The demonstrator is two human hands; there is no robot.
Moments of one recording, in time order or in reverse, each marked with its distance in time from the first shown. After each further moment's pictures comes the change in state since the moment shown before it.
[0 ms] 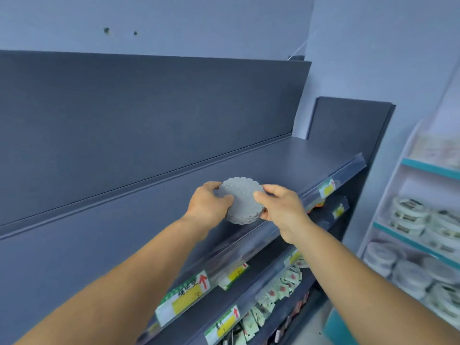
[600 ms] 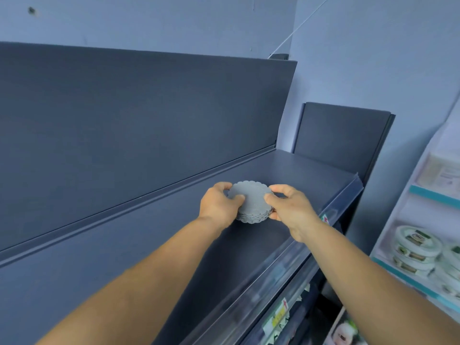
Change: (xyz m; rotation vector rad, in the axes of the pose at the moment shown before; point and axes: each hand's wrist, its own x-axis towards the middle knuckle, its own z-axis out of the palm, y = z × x) left_hand 0.162 0.043 0.115 0.060 -0.031 0.043; right_hand 0.176 0.002 -0.080 -0.075 0.101 0.046
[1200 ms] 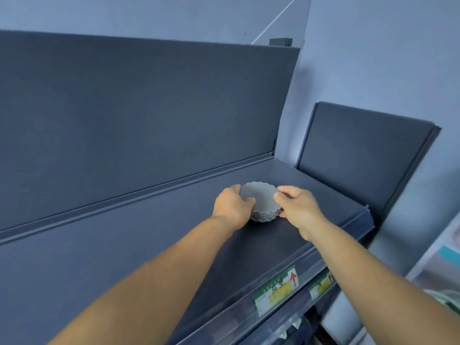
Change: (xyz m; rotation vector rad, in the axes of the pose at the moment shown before) left_hand 0.105 0.056 0.140 0.177 0.036 -0.097; right_hand 0.168 0.012 -0.096 -0.170 -0.117 -0.041
